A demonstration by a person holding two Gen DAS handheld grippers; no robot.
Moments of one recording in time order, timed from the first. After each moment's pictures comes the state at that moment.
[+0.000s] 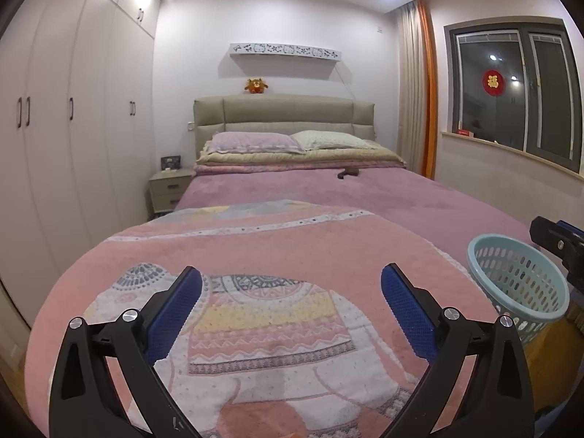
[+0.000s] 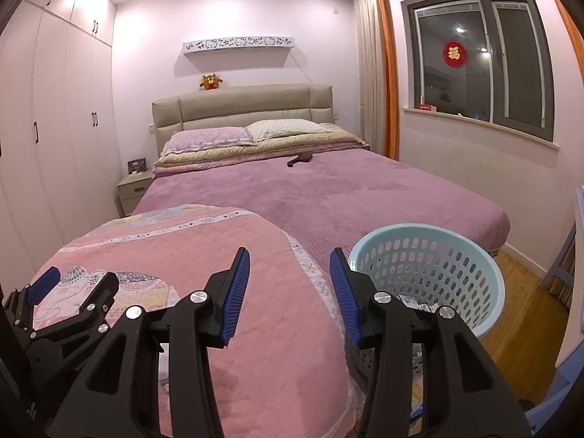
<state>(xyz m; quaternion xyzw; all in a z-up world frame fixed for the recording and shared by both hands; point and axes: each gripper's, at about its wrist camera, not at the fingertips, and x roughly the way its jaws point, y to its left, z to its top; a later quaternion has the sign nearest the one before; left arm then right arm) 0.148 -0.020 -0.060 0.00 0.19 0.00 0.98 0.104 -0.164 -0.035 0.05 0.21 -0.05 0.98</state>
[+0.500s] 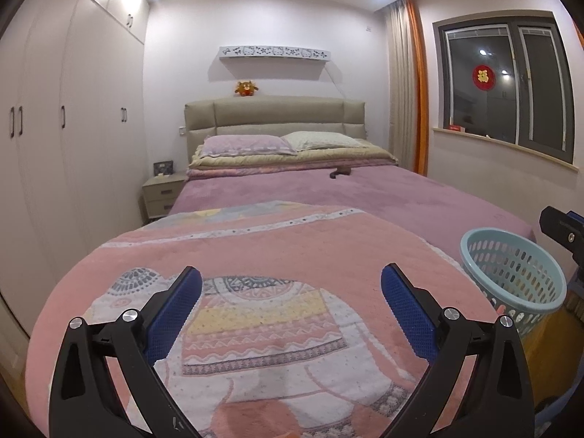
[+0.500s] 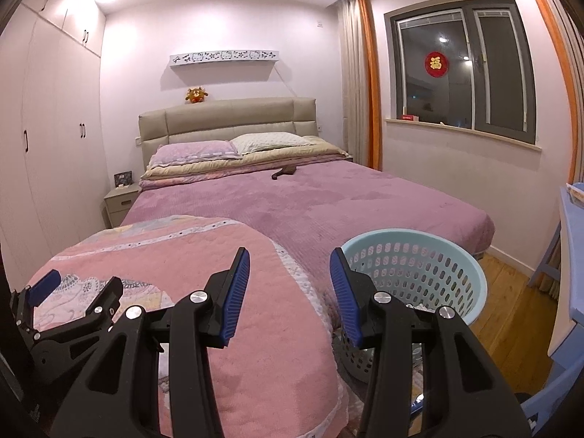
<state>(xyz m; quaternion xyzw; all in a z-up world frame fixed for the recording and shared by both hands) 0.144 -0.030 -0.060 0.02 0.18 -0.01 0.98 0.087 -0.161 -0.033 0.05 0.18 -0.09 0.98</state>
